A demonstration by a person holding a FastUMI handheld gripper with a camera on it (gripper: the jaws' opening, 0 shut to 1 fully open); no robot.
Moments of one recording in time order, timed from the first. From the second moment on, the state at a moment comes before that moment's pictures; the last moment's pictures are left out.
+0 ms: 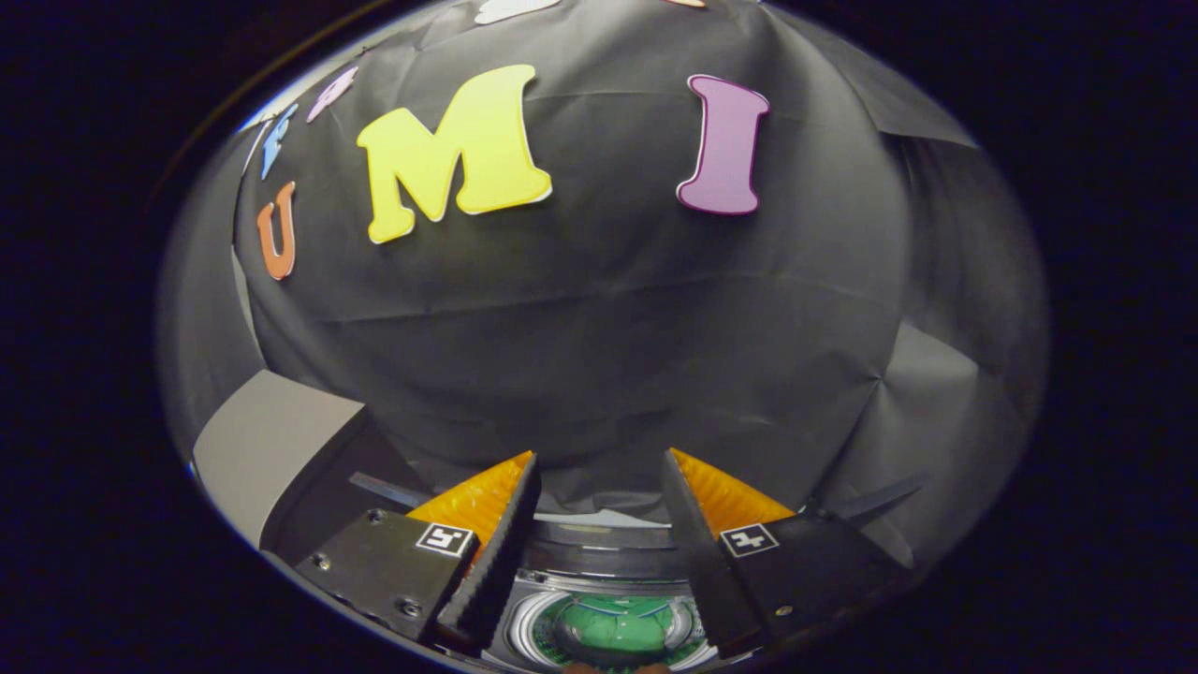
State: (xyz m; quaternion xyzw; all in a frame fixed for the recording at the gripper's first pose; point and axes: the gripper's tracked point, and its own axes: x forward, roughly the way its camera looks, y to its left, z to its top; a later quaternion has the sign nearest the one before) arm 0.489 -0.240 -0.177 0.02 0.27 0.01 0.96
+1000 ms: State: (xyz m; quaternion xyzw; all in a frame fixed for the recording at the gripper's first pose) arm 0.347 -0.231 -0.240 -0.01 0.34 -0.01 0.94
